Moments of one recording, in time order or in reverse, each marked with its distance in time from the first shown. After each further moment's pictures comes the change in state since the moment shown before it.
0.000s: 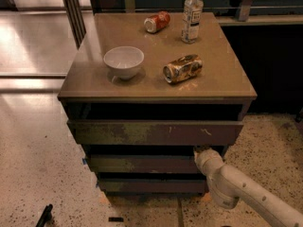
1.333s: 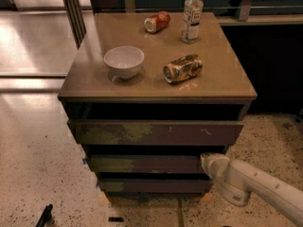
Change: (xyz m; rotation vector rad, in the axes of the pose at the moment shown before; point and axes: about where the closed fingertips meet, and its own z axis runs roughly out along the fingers) arm 0.028 -0.007 -0.035 -0.035 0.238 0.091
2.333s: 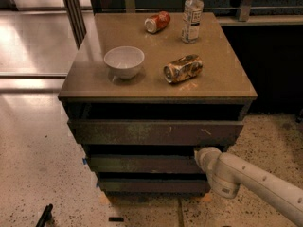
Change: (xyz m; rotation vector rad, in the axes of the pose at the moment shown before) arm -0.028 0.010 0.017 0.029 -0.034 -0.034
